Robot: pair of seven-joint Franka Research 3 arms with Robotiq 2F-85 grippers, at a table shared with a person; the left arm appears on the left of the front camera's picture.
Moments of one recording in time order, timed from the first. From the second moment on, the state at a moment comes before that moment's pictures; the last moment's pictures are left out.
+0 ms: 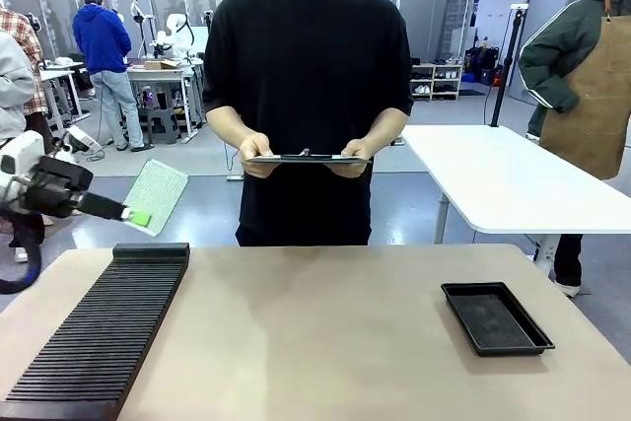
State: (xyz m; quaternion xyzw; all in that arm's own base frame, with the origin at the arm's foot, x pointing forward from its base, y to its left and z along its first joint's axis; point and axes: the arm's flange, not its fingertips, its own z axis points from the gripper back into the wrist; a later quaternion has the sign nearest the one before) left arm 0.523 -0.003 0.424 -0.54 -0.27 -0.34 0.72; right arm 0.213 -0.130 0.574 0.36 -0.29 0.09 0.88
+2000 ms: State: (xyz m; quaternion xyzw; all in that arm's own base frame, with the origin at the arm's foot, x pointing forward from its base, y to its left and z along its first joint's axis) left arm 0.577 -0.050 0.339 -0.66 -0.15 -0.10 0.73; right arm 0.213 -0.130 0.574 0.36 -0.29 0.09 0.88
